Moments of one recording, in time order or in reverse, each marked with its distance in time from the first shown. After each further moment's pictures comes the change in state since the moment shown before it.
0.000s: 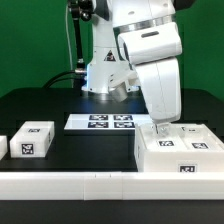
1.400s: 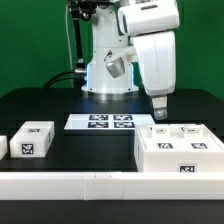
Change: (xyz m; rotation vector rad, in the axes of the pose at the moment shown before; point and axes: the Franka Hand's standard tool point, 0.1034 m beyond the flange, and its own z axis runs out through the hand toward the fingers) arm -0.002 -0.021 -0.029 -0.064 -0.045 0.056
